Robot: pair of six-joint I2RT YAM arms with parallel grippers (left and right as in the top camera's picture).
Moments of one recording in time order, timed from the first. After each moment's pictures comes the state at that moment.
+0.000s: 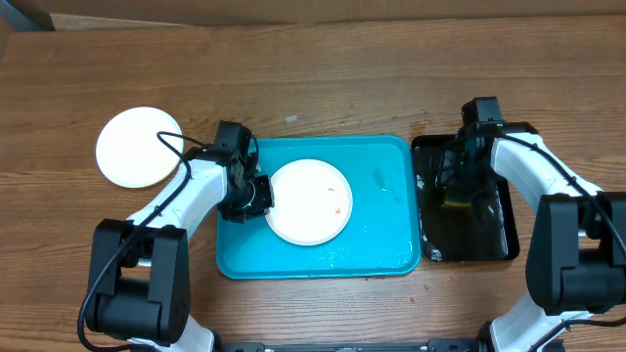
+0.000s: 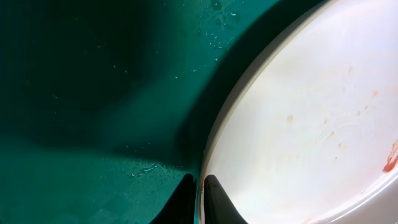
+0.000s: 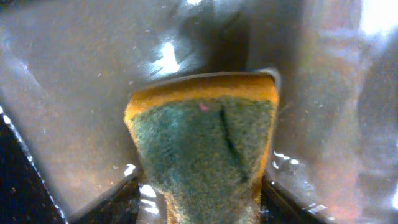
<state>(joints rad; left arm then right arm) -0.17 1.75 1.01 -0.76 0.25 -0.37 0.04 1.85 1.14 -0.78 -0.02 0.27</state>
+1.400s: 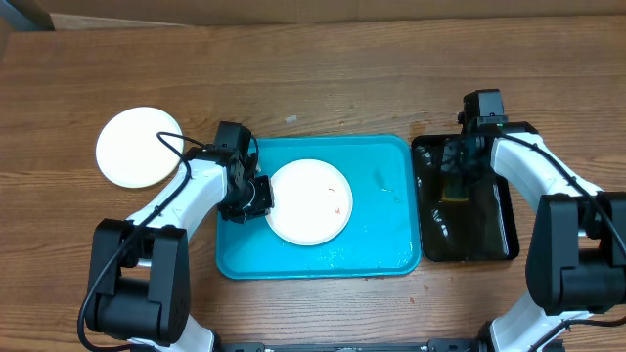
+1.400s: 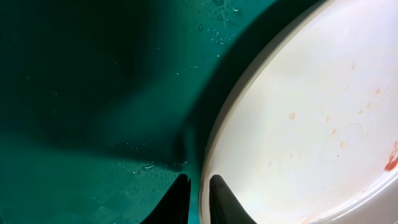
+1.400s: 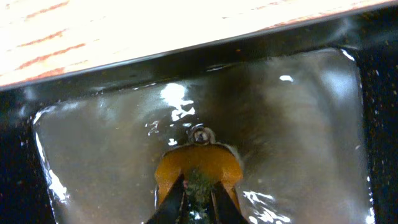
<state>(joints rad) -0.17 1.75 1.01 -0.76 0.25 -0.37 0.04 1.85 1.14 -0.61 0.02 0.22</state>
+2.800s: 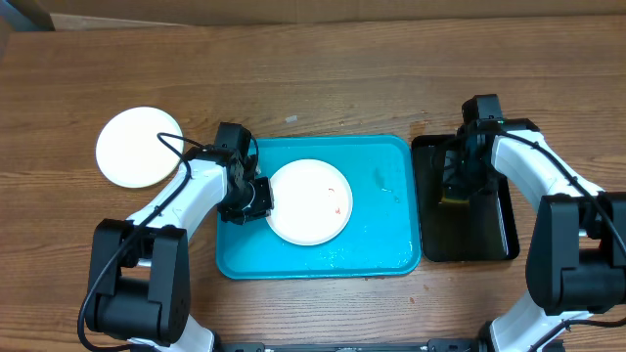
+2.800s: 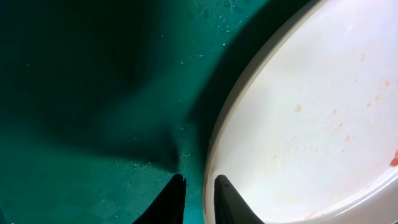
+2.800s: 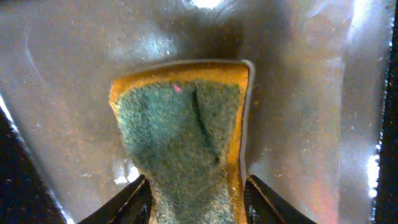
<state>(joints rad) -0.17 1.75 1.01 -0.78 0.25 -0.37 0.04 1.85 1.17 -0.81 0.00 0.23</state>
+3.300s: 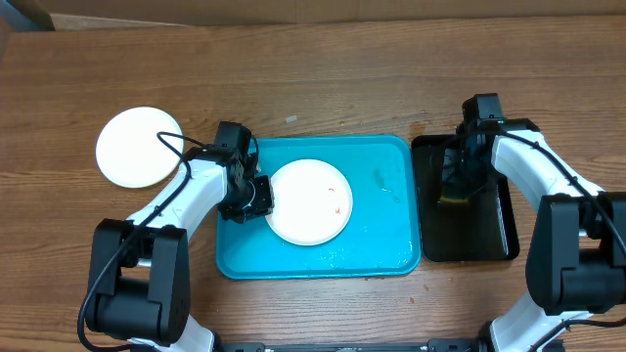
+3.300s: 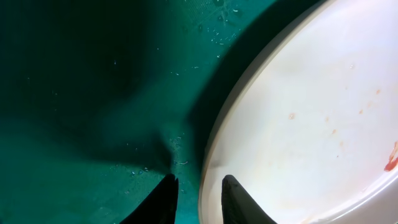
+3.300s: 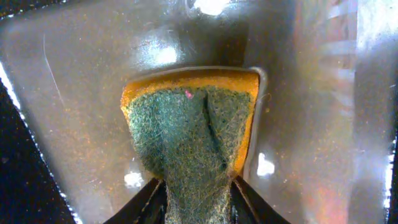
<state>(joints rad) -0.17 1.75 1.01 -0.76 0.25 -0.37 0.04 1.85 1.17 -0.79 -0.03 0.23</state>
